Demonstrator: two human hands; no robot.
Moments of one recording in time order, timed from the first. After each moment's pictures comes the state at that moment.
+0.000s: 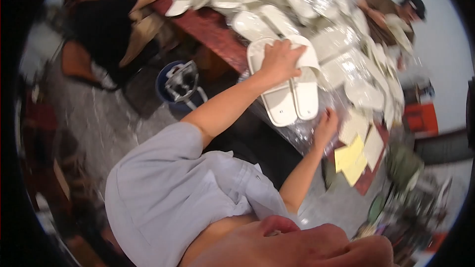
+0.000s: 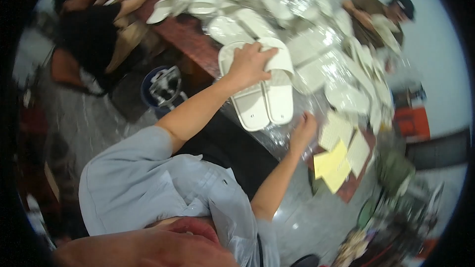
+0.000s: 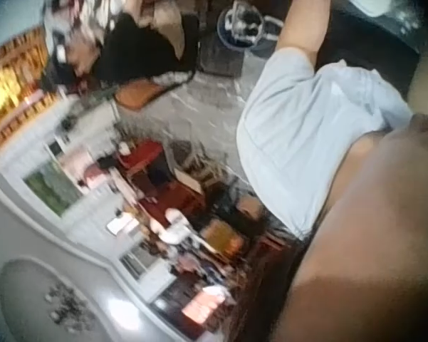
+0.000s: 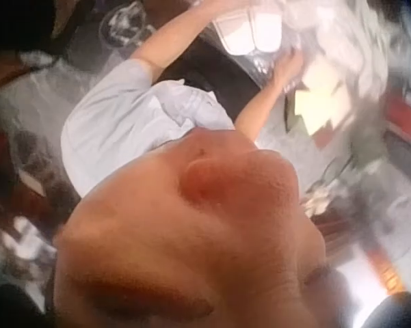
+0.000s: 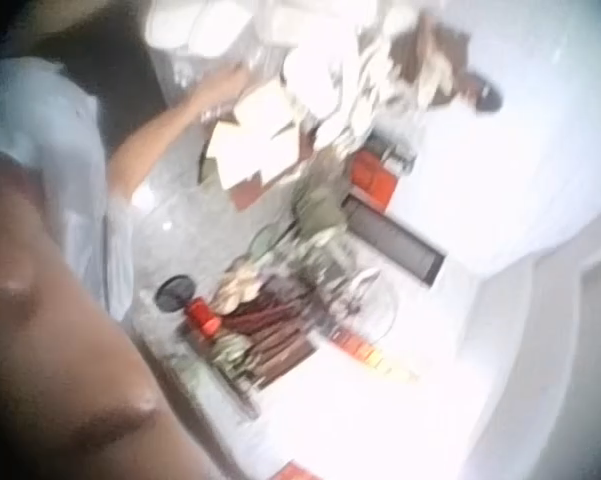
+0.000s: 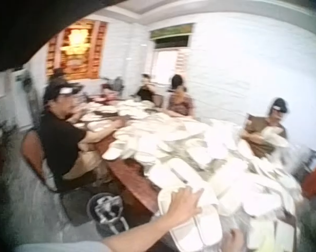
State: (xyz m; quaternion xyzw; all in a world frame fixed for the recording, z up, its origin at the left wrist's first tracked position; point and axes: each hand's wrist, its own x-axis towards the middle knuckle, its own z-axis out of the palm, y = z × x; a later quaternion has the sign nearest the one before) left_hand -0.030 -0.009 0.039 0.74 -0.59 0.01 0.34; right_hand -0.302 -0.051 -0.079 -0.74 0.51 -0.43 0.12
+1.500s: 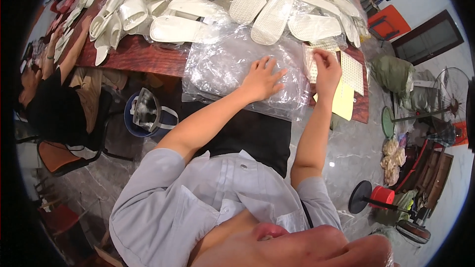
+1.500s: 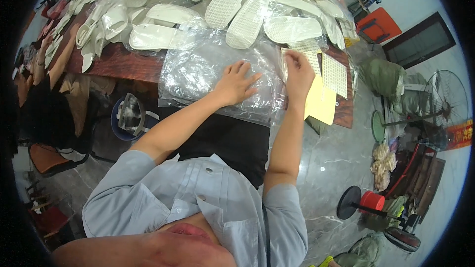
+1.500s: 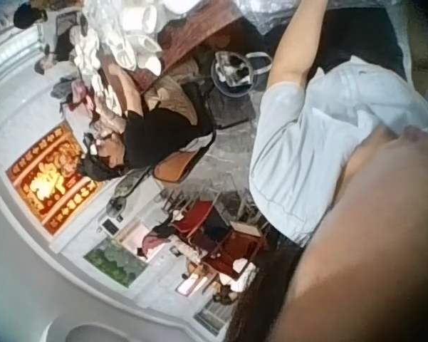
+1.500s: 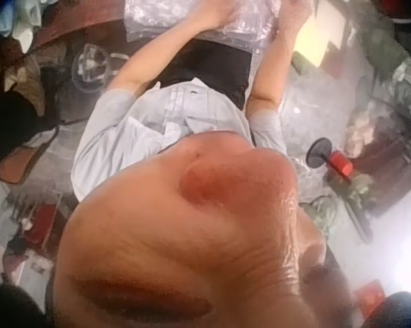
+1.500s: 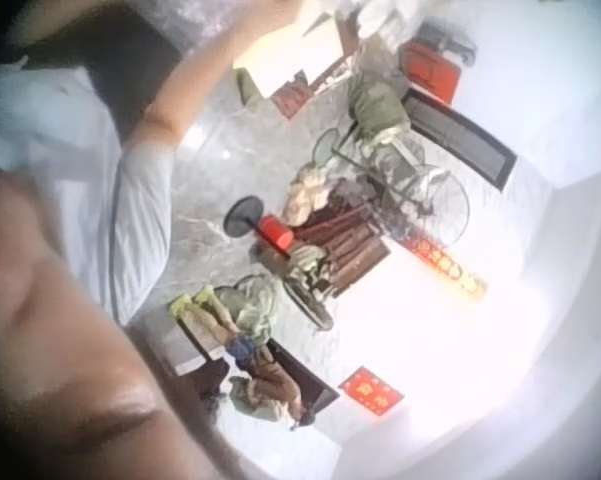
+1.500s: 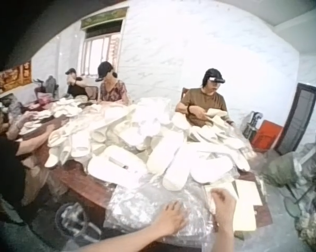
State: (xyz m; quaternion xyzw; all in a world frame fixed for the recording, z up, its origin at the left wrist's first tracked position) left_hand -0.145 -0.010 -0.072 0.48 -0.84 0.00 0.26; right_hand -0.330 -0.038 0.032 -0.63 0.54 -0.53 0.19
